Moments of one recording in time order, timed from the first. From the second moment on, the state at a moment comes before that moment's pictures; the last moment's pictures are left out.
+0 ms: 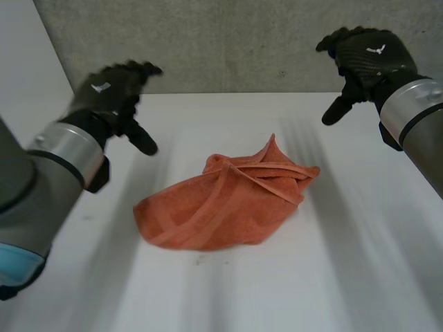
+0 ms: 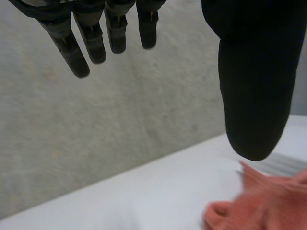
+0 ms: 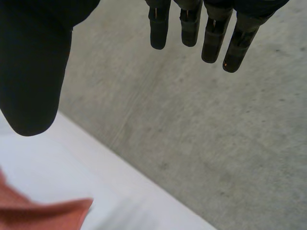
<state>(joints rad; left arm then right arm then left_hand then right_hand) 4.22 -1.70 -1.48 3.18 -1.61 3.10 1.91 -1.35 1.29 0.02 1.45 2.92 0.25 0.24 0.24 0.24 0.07 0.21 0.22 0.22 0.24 0.07</state>
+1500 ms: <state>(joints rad) 4.05 -1.39 -1.68 3.56 -1.70 3.41 1.73 -1.25 1.02 0.06 1.34 3.03 1.19 1.22 1.22 1.22 1.03 0.98 1.18 1.18 1.19 0.98</state>
